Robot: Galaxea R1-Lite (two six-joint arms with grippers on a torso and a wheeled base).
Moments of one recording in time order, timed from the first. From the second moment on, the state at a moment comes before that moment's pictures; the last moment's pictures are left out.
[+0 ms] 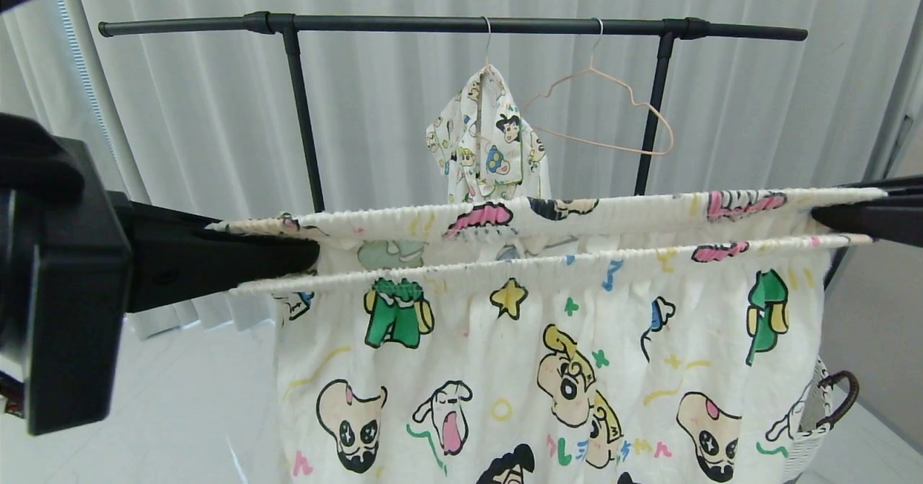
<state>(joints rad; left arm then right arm) -0.93 1.27 -1.48 0.74 0.20 -0.01 1.00 1.13 -1.31 0.44 -0.13 -0.20</state>
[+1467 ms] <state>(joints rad) -0.71 1.23 -1.38 0.74 0.66 0.06 0.43 1.08 -1.15 0.46 -0.41 -0.34</state>
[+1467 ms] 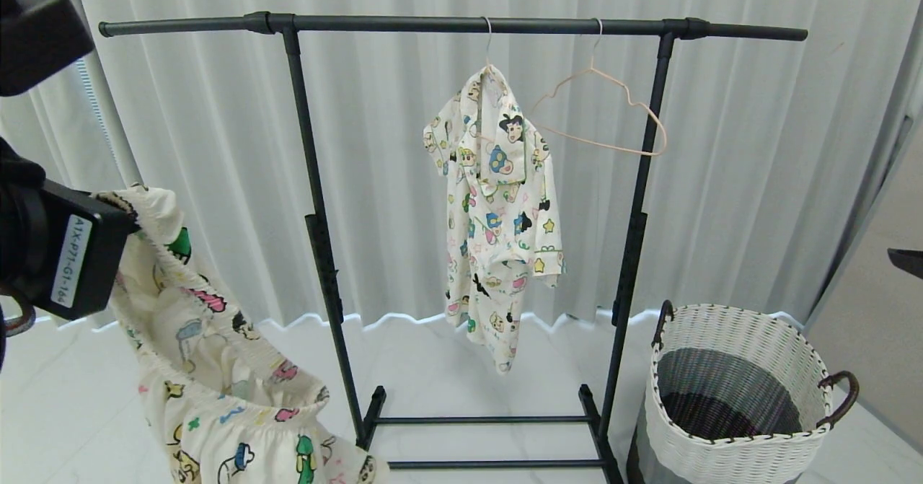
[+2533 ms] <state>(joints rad) -0.69 1.21 -1.33 0.74 0.66 0.07 0.43 1.04 -1.00 0.29 -0.38 -0.34</state>
